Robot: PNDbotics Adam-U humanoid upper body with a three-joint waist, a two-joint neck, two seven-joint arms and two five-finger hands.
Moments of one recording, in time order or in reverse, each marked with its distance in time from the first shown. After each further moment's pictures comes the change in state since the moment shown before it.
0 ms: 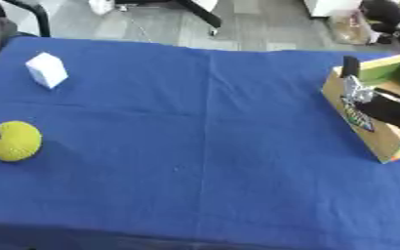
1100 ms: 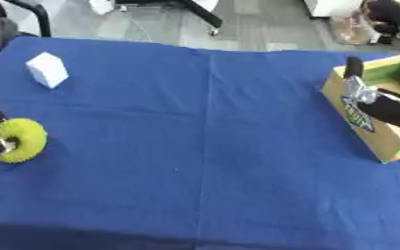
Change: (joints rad) left arm 0.010 -0.116 -0.030 0.059 0.175 -0.026 0.218; right arm -0.004 0.000 0.001 0.007 -0.014 0.002 0.001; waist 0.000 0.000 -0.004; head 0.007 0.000
